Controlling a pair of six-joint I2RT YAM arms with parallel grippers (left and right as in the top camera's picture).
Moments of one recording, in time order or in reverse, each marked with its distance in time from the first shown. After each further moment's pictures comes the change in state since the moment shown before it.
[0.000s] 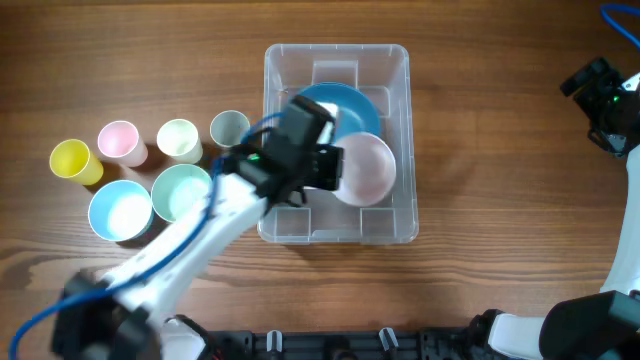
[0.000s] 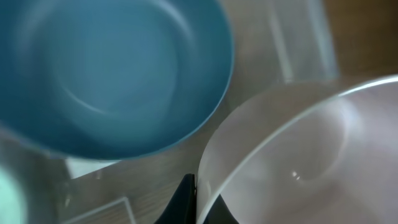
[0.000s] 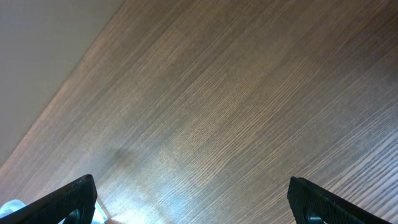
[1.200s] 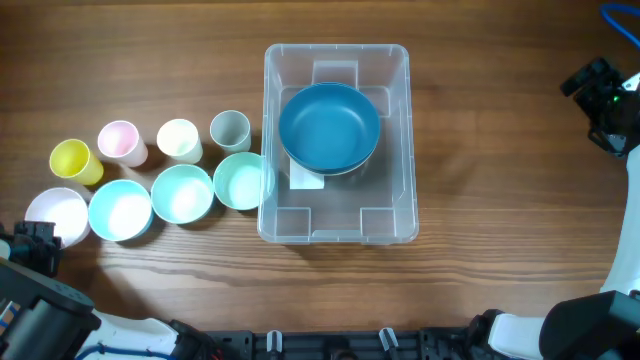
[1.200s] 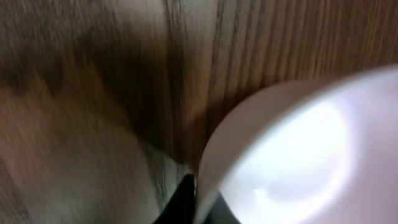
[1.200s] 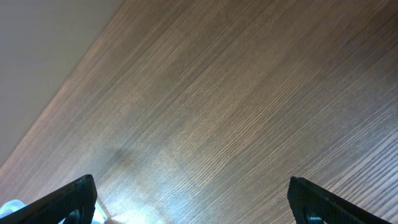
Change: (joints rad) left arm 1.676 0.249 -0.149 0.012 0.017 -0.049; right arm 0.000 0.000 0.000 0.000 0.000 0.000
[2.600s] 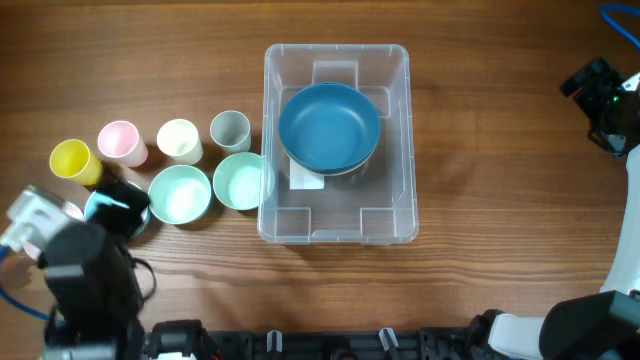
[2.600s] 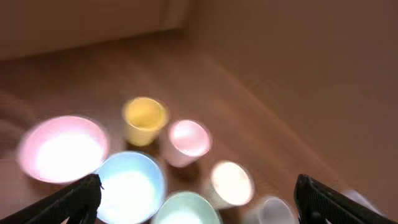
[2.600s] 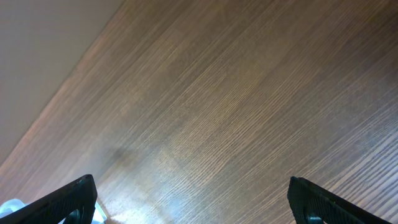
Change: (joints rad) left arm -0.958 -1.177 -0.084 -0.206 -0.636 -0.173; right arm 0.000 0.000 0.000 0.000 0.000 -0.003
